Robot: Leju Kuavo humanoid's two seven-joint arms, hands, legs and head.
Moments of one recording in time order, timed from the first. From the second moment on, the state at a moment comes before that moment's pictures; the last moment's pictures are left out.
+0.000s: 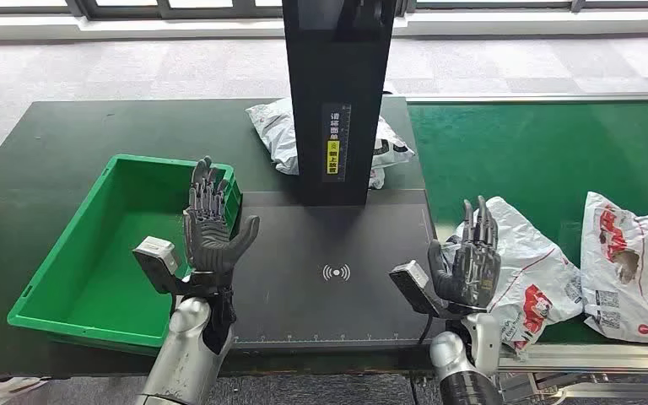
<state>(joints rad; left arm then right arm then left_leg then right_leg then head) -0.26 -0.33 -0.05 -1.09 -0.03 0.01 -0.70 -0.22 0.25 -0.32 -1.05 1.18 -0.70 -0.49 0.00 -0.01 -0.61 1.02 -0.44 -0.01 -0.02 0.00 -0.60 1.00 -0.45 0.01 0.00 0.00</state>
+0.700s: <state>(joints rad) -0.24 -0.33 -0.01 -1.12 -0.02 0.02 -0.70 -0.35 0.23 -0.79 -0.94 1.22 -0.70 -0.47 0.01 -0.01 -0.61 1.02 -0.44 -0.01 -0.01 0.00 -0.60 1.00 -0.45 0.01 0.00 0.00</state>
